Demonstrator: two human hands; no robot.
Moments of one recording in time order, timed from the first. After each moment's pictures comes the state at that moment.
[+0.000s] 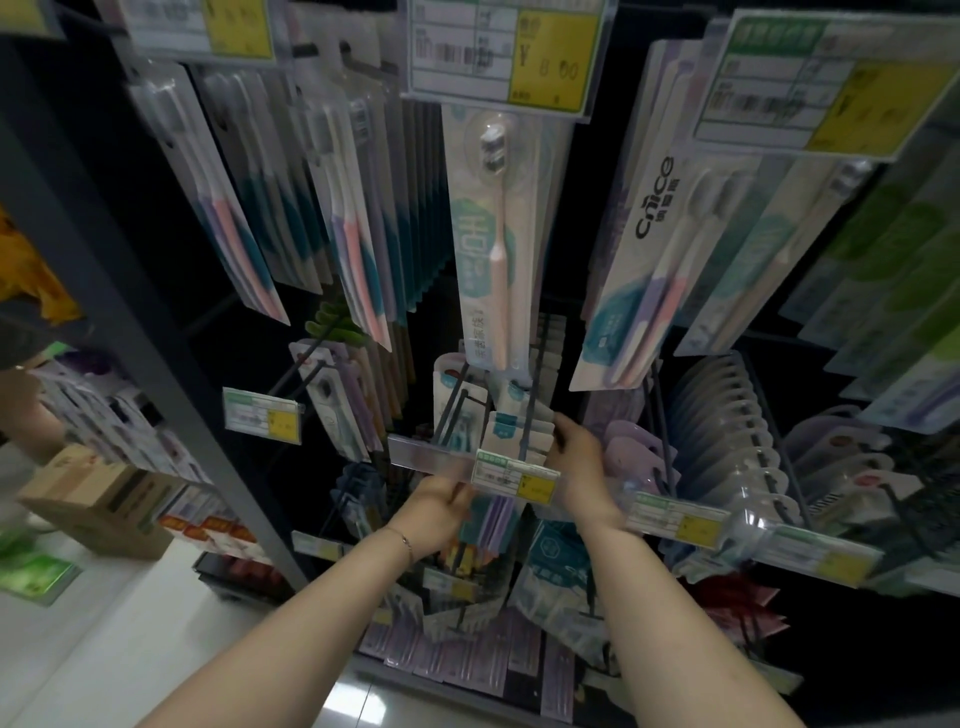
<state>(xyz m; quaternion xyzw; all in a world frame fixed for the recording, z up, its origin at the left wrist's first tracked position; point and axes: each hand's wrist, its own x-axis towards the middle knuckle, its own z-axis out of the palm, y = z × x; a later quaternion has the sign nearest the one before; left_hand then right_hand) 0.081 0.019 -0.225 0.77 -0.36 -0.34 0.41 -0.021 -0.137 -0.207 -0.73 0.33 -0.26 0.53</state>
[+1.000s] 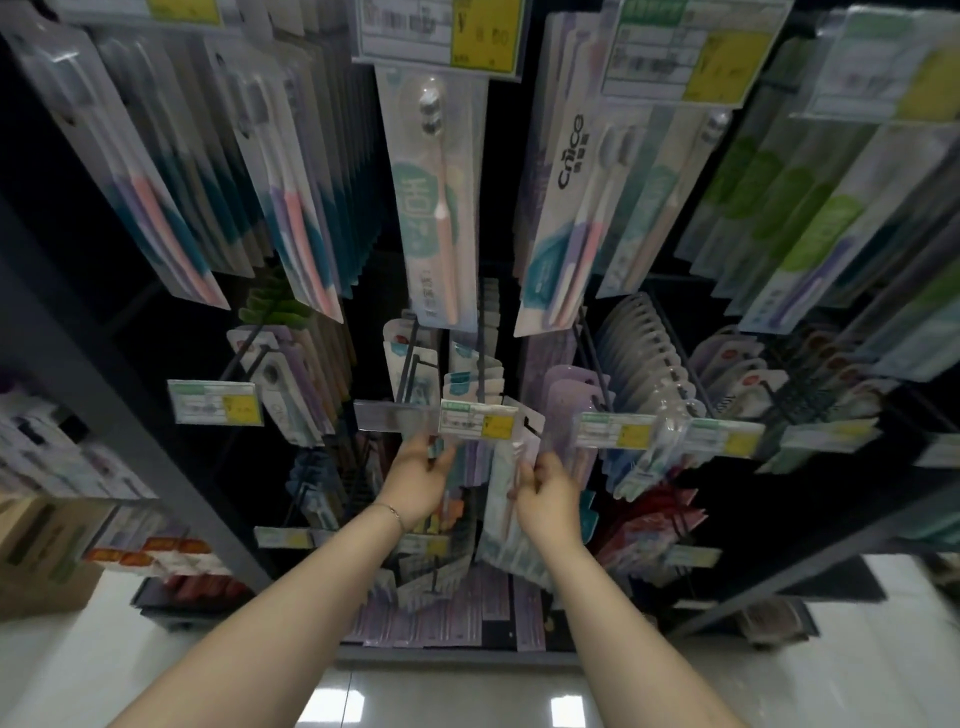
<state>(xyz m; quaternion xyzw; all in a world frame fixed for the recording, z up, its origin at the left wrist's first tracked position) 0.059 0.023 -0.219 0.75 -0.37 -0.30 0.46 -0.094 -0.048 -0.227 -0.69 0.51 -0.28 0.43</state>
